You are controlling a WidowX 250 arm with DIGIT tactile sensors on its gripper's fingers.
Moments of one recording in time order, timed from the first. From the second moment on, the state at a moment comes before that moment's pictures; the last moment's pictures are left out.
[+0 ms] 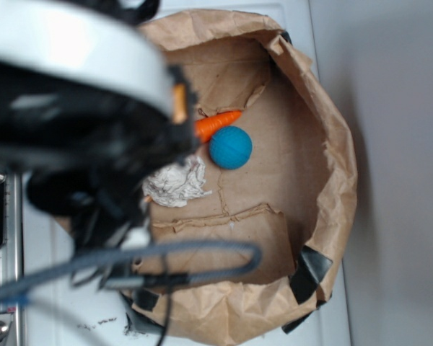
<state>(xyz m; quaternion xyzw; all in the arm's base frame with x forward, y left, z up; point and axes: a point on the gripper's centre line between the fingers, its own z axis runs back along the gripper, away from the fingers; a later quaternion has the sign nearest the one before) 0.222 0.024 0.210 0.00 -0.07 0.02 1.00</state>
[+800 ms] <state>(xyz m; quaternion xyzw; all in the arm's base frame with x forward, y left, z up) 0.224 0.026 0.209 0.00 -0.07 0.02 1.00</state>
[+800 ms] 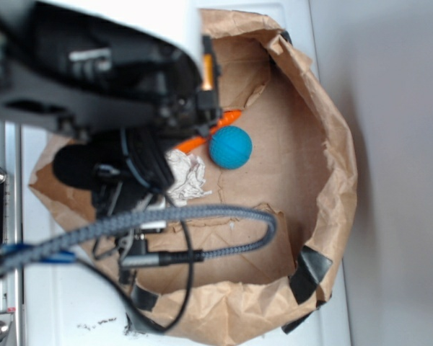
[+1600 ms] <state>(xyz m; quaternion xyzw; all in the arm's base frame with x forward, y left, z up) 0.270 0.057 0.127 0.04 -0.07 0.01 1.00</state>
